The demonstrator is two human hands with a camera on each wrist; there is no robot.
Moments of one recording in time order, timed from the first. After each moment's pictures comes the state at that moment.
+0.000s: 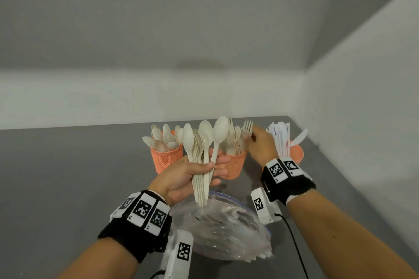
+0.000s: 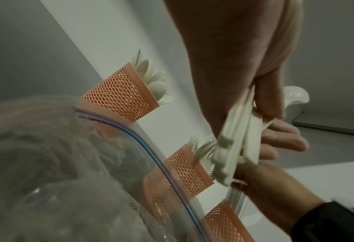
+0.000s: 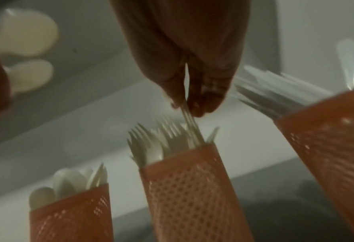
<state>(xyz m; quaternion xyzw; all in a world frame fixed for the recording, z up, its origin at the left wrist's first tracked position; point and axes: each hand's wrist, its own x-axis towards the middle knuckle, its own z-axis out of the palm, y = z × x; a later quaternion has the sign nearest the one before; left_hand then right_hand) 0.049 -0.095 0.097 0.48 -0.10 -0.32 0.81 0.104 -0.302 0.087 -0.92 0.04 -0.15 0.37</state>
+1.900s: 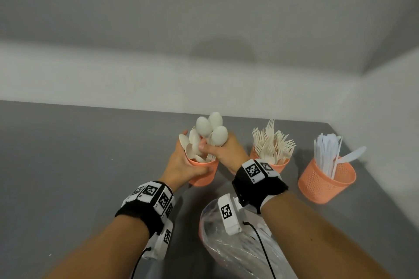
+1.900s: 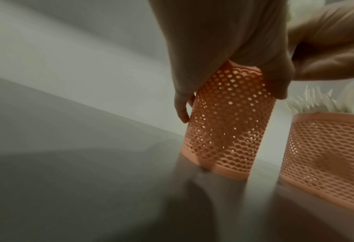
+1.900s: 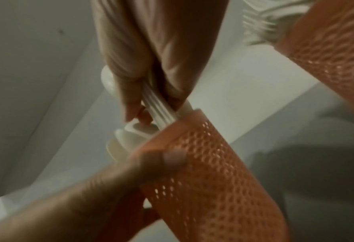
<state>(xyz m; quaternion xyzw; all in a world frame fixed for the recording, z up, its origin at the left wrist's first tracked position) 0.123 -0.020 0.010 0.77 -0.06 0.02 0.63 0.133 -0.158 0.070 -0.75 -0.07 0.03 0.65</state>
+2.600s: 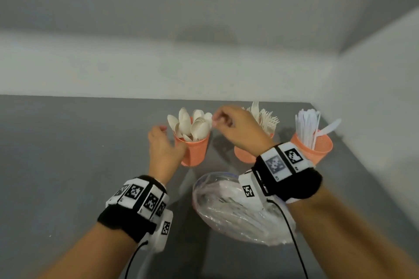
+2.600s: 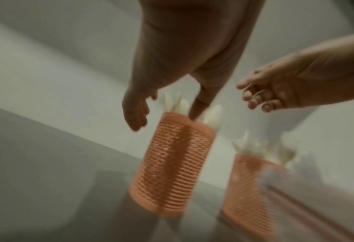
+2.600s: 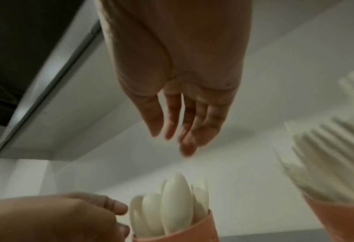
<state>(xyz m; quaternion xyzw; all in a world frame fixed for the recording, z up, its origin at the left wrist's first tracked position) 0.081 -0.027 0.038 0.83 0.10 0.14 0.53 0.084 -0.196 0.122 -0.91 -0.16 -0.06 0.38</state>
